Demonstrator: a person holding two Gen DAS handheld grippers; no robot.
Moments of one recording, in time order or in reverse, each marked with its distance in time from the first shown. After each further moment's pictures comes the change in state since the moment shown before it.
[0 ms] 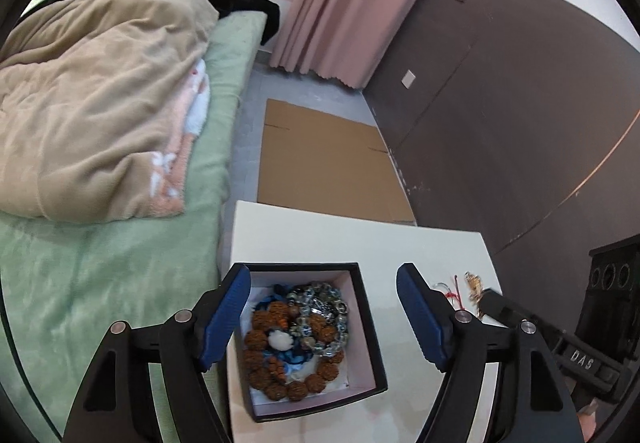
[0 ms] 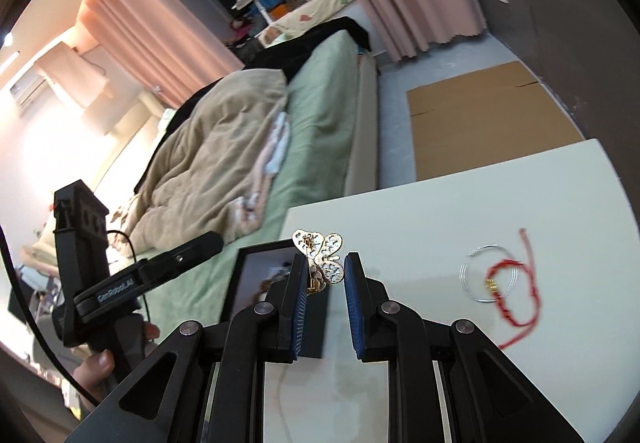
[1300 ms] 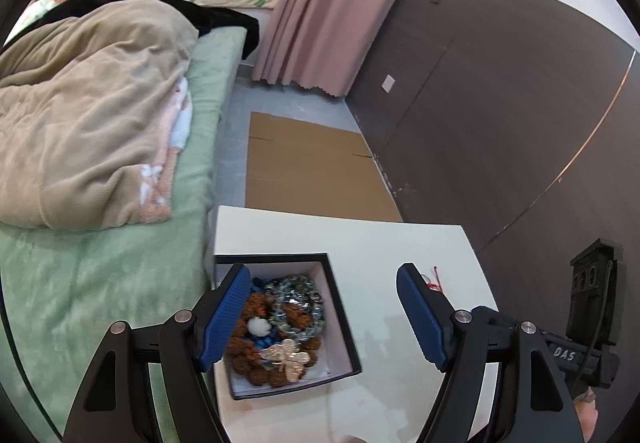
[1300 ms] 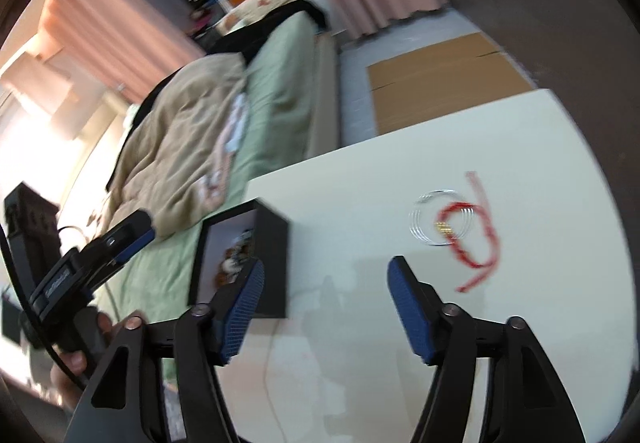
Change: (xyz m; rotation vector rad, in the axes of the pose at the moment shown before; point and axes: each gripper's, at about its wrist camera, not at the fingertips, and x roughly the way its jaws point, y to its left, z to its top) left arm -0.015 -0.027 -0.014 0.070 -0.032 -0.033; right arm -0.027 -0.035 -0.024 0.120 0.038 -0.173
